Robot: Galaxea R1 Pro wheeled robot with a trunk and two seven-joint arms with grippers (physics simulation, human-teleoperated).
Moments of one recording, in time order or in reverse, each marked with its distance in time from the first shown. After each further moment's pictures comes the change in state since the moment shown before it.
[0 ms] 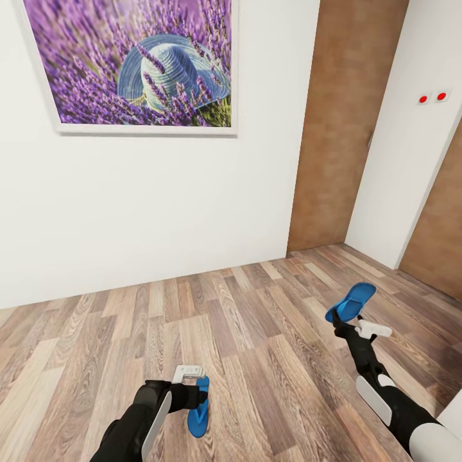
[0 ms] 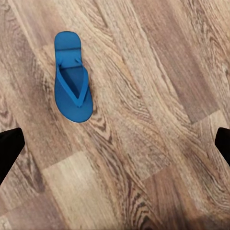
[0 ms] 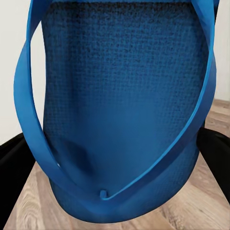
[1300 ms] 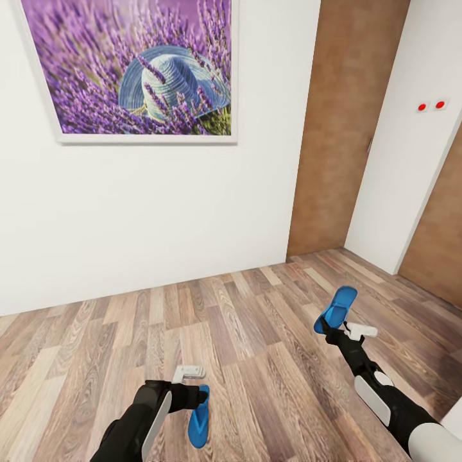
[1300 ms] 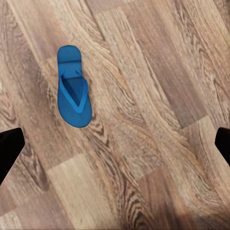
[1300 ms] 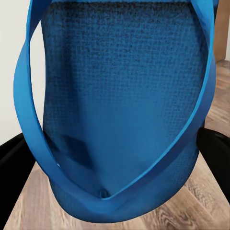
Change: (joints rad) left arm 0.000 0.000 0.000 0.000 0.000 0.002 -0.001; right arm 0.000 0.001 0.016 -0.009 0.000 0.203 0.081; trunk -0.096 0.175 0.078
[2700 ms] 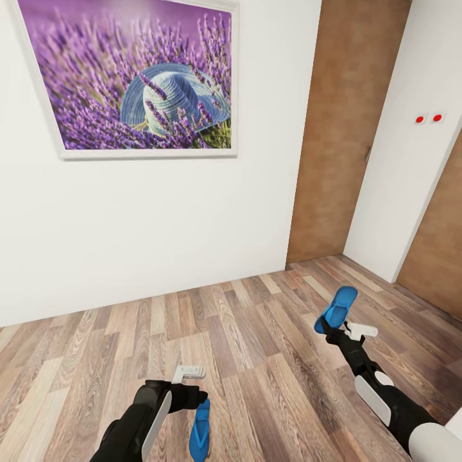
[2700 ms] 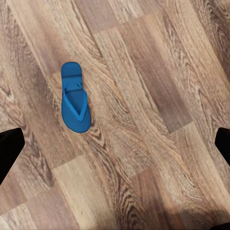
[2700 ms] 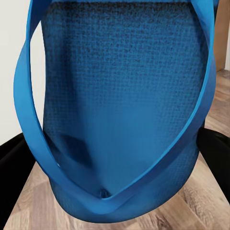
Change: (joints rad) left arm 0.000 0.000 0.000 0.000 0.000 0.001 0.001; right arm 0.000 -0.002 -0.002 0.000 -0.001 0.000 0.000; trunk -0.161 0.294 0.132
